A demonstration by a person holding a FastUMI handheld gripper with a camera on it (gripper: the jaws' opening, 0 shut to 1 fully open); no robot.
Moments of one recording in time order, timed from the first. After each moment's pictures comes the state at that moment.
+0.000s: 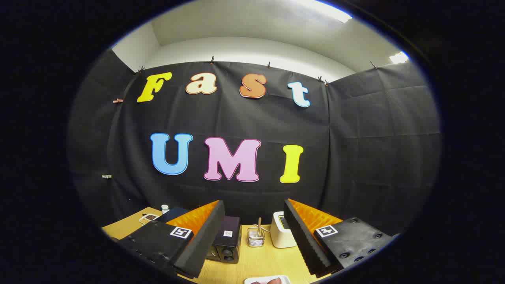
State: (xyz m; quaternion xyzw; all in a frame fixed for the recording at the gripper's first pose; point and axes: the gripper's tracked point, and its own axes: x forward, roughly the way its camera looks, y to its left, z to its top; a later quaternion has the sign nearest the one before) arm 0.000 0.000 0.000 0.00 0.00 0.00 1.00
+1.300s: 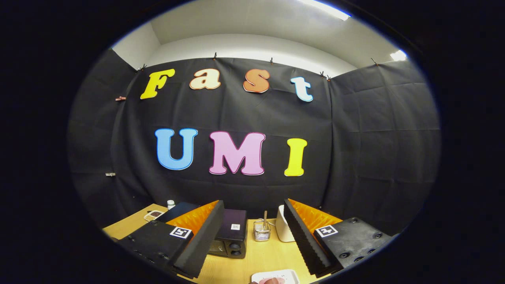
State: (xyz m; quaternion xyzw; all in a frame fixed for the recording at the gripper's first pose) arm -0.011 0.033 -0.027 0.01 0.02 0.02 1.00
